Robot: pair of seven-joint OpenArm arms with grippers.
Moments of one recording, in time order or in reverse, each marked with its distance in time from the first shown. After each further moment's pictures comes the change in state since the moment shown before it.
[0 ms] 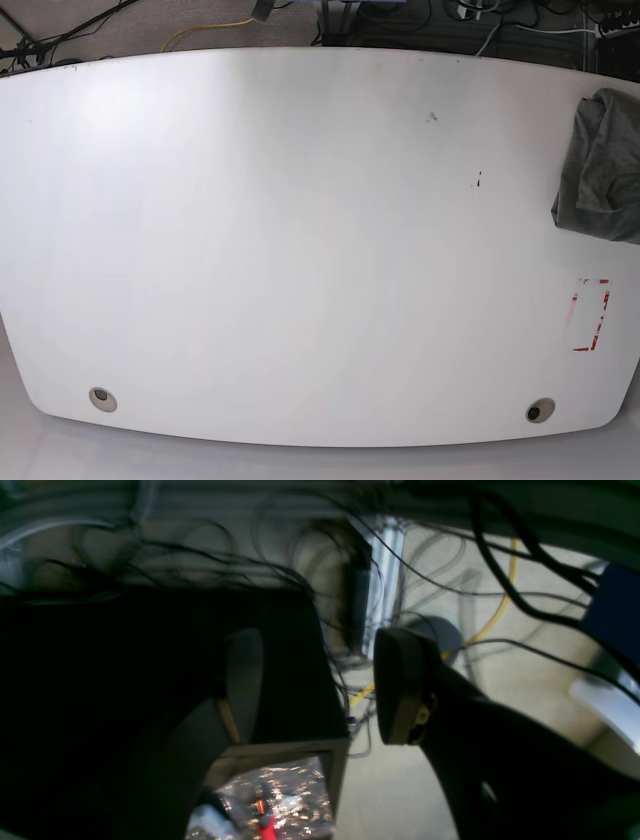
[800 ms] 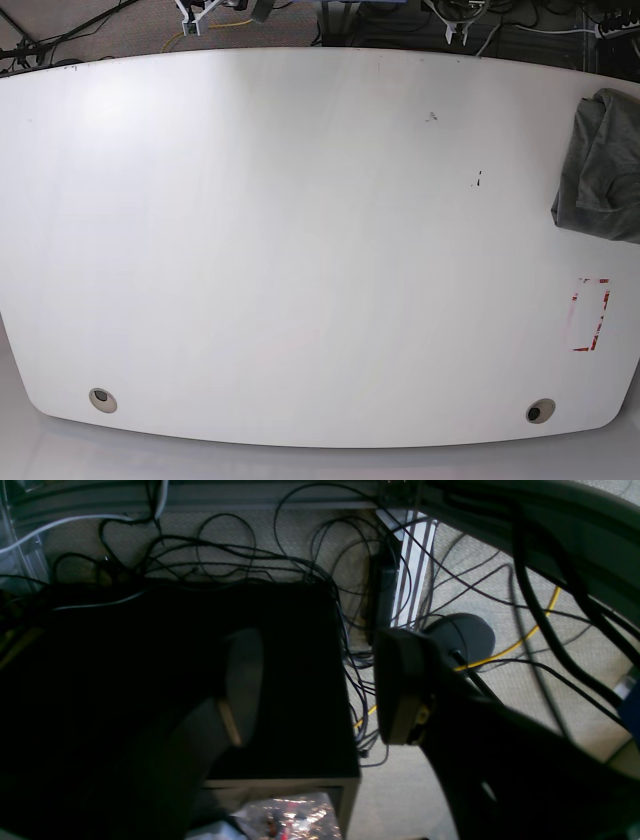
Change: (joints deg) left arm -16.0 3.0 7.4 -25.6 -0.4 7.7 -4.5; right arm 9.2 1.8 -5.6 -4.6 -0.7 -1.2 -10.0
